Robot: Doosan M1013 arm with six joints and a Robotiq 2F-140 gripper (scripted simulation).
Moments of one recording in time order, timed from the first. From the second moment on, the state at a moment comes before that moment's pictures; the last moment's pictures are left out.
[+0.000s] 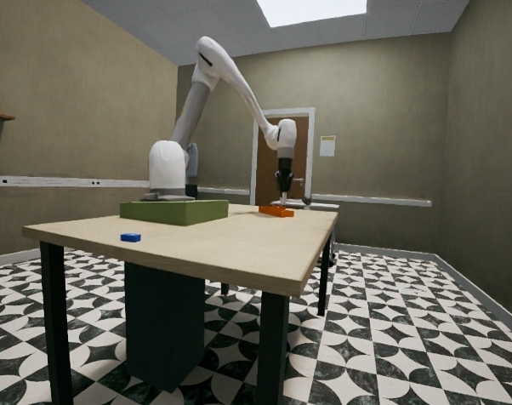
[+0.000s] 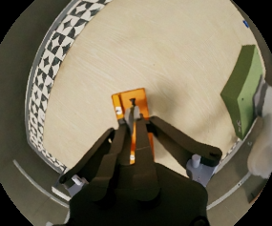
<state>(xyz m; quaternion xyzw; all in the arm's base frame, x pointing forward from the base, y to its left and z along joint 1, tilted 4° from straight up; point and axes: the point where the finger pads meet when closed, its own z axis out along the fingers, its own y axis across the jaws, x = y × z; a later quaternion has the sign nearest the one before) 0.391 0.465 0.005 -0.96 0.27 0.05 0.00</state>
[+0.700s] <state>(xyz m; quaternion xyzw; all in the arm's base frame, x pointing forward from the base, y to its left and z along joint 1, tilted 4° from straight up) 0.390 0.465 0.000 -0.95 0.31 0.04 -0.01</state>
